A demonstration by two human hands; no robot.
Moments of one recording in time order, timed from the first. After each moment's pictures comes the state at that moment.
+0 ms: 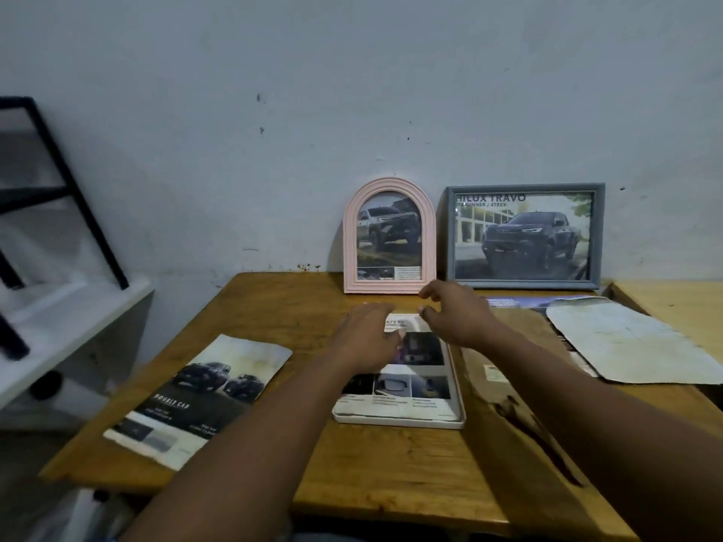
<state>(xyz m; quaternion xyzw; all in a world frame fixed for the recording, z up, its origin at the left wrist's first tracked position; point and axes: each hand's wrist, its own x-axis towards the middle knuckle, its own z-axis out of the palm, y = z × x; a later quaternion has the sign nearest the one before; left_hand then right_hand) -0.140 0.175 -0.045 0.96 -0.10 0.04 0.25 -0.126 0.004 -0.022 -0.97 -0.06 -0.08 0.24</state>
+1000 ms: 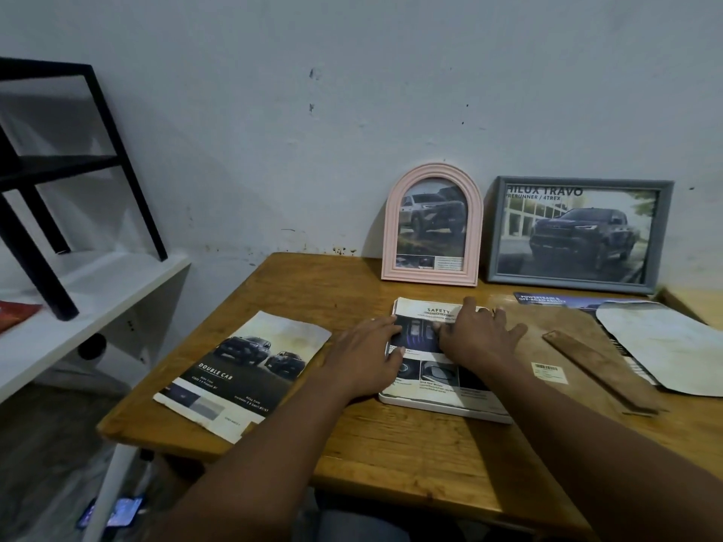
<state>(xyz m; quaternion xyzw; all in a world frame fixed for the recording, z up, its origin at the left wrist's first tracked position) -0.161 0.240 -0.088 0.97 -0.15 0.06 0.17 -0.124 0.049 -0.074 -0.98 0.10 -0.05 0.14</state>
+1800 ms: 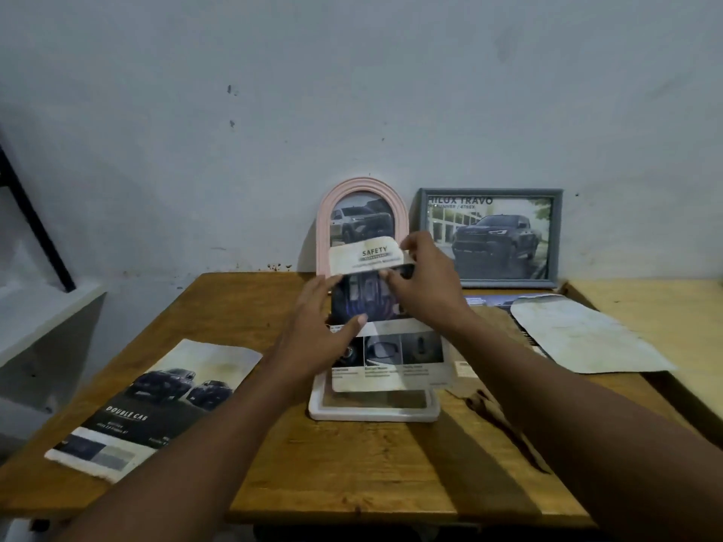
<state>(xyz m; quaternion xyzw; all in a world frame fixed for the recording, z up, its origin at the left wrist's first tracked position) -0.147 0.203 -0.051 0.86 -0.13 0.16 0.46 -0.140 0.010 0.012 -0.88 -0.07 -0.25 0.40</state>
